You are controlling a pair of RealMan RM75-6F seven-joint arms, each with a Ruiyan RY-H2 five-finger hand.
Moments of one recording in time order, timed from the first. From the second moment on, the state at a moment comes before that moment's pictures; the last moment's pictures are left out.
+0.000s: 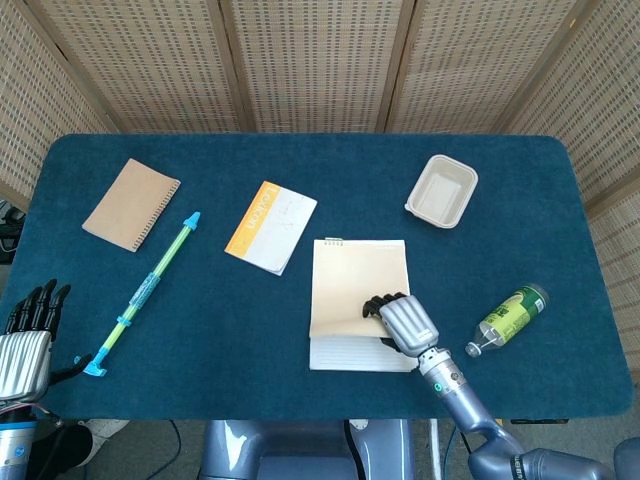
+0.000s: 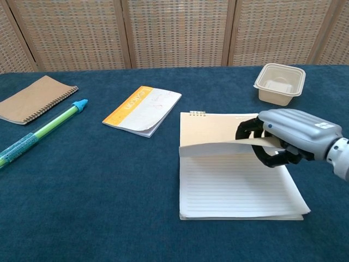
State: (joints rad) left arm -0.04 -1.25 -0.05 -1.68 1.48 1.55 0.29; right arm 0.50 -1.61 0.10 -1.45 -1.48 1.09 -0.19
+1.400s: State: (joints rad) left arm -0.04 -1.25 -0.04 -1.69 1.50 1.55 0.30; right arm 0.29 -1.35 -0.22 -1.61 -1.78 1.31 -0.10
